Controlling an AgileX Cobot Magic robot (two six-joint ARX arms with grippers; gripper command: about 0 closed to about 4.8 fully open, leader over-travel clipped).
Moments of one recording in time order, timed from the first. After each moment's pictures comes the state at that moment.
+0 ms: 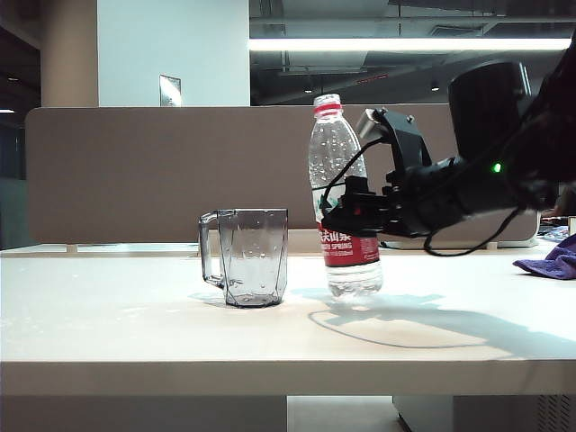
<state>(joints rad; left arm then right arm) -0.63 0.14 0.43 -0.47 0.00 -0.03 0.38 1.88 0.76 0.91 -0.29 -0.06</state>
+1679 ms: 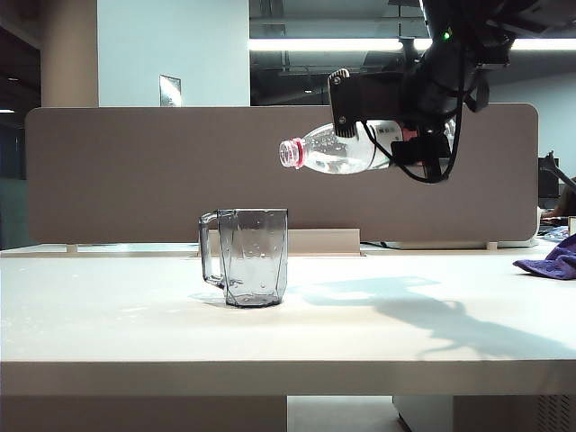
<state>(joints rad) -0.63 0.14 0.43 -0.47 0.00 -0.03 0.43 1.64 1.04 0.33 0.27 -1.55</state>
